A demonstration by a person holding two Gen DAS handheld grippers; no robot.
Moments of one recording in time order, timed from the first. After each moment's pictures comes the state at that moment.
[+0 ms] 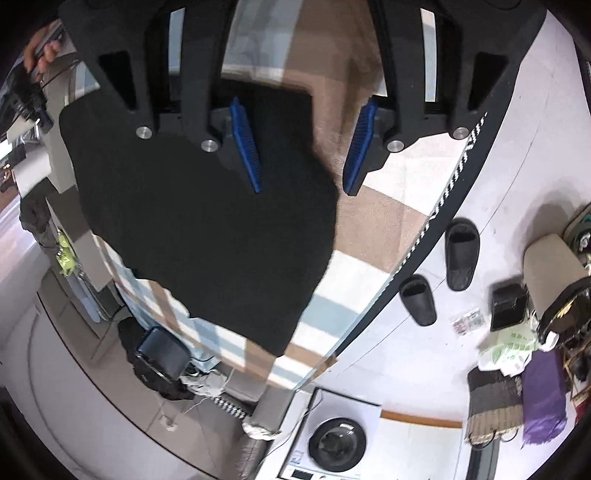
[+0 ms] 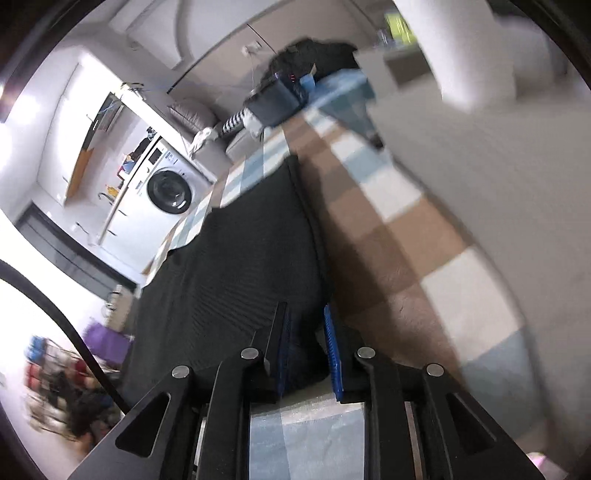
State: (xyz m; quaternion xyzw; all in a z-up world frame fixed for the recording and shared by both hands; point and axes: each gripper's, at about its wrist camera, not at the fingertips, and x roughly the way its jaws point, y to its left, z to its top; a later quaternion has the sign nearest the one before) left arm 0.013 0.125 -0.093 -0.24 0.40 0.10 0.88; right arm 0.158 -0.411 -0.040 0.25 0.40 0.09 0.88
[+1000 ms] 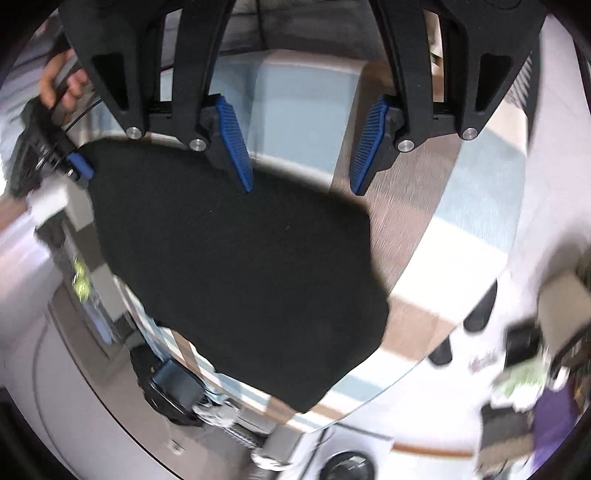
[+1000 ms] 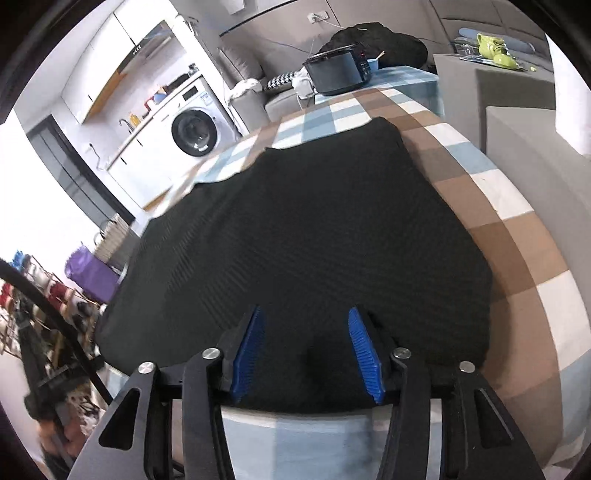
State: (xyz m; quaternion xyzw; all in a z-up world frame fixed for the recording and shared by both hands) left arm -0.033 0.077 -0.114 -0.29 0.44 0.06 0.85; right arm 0.187 -0.314 -0.070 0.16 0.45 0.17 0.86
